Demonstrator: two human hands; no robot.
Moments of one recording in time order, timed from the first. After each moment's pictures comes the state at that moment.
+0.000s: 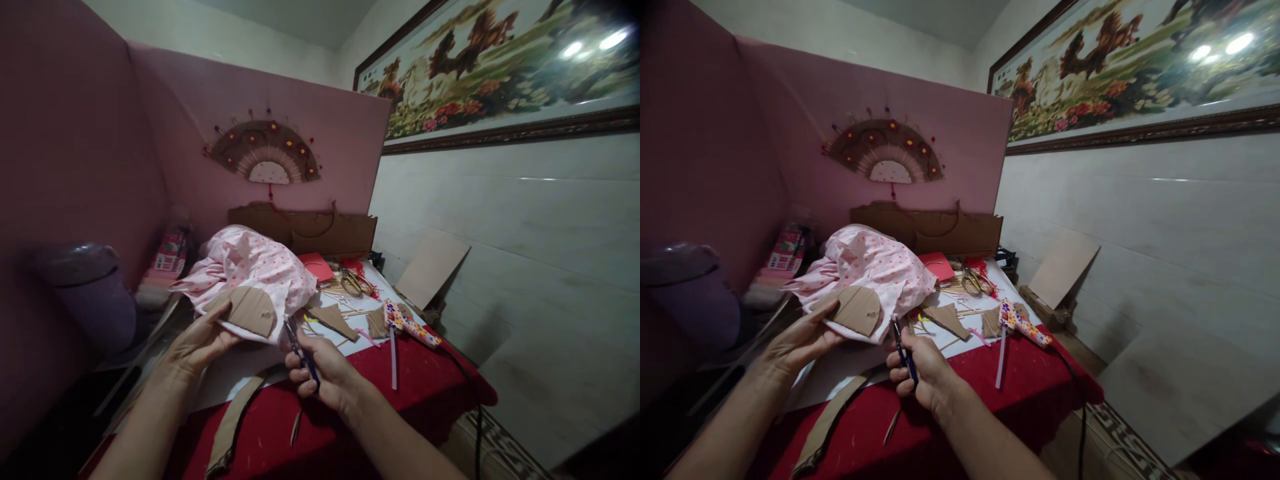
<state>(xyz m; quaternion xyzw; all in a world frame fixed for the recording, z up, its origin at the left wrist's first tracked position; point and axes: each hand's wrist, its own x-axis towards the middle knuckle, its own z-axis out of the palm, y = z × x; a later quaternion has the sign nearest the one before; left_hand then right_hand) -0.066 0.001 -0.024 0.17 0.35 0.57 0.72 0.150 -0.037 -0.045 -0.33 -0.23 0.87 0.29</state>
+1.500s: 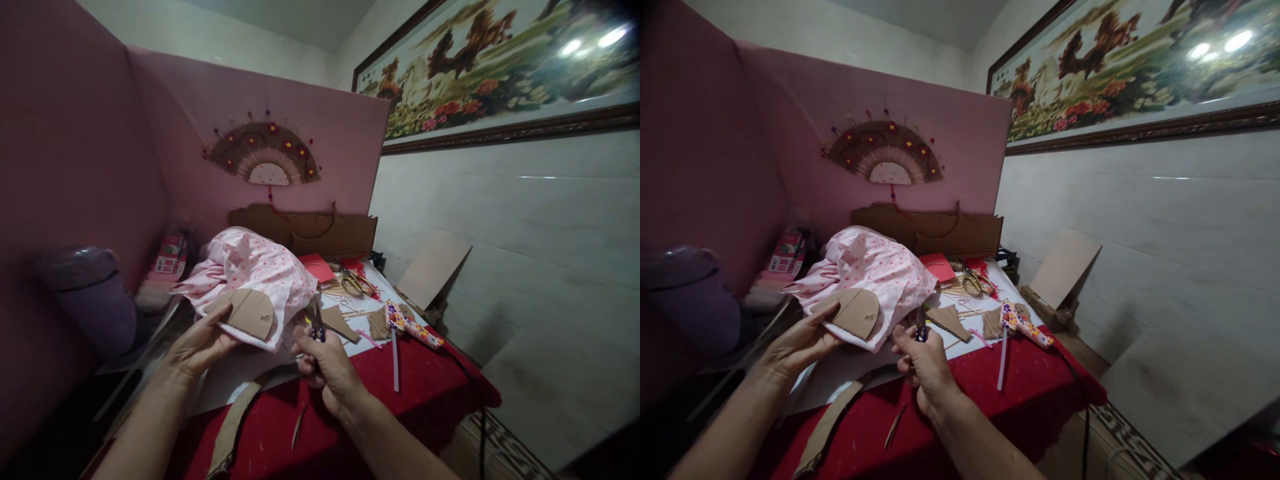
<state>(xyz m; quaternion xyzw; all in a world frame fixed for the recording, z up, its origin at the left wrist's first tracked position) -0.068 0.004 -0.026 0.18 0.34 0.59 0.71 0.141 -0.056 -0.035 -0.40 -0.32 0.68 0.52</state>
